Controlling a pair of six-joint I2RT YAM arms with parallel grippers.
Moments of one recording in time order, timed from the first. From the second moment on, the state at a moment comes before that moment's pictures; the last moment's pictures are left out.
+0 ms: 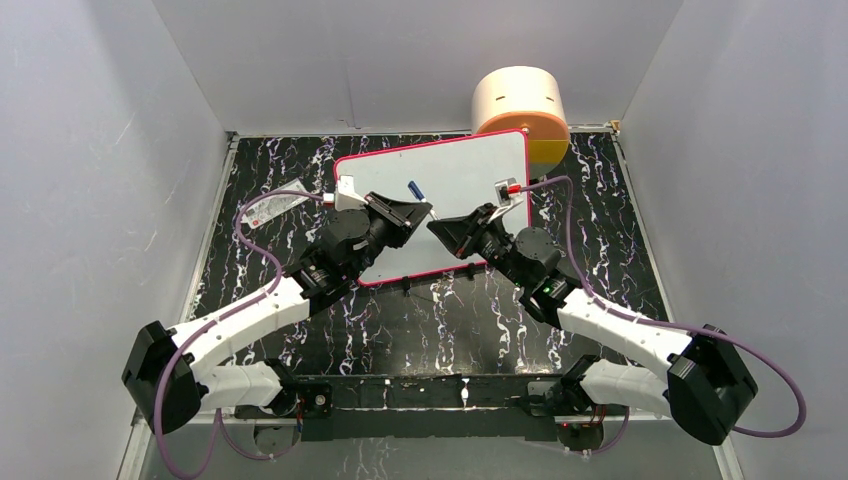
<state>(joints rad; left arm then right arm) -0.83 1.18 0.84 0.19 -0.28 -1.35 0.79 1.11 0.59 0.62 -0.07 0.65</state>
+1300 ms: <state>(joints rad) -0.83 0.96 0.95 -0.28 0.22 0.21 0.74 0.89 0.82 -0.27 -0.41 -0.04</state>
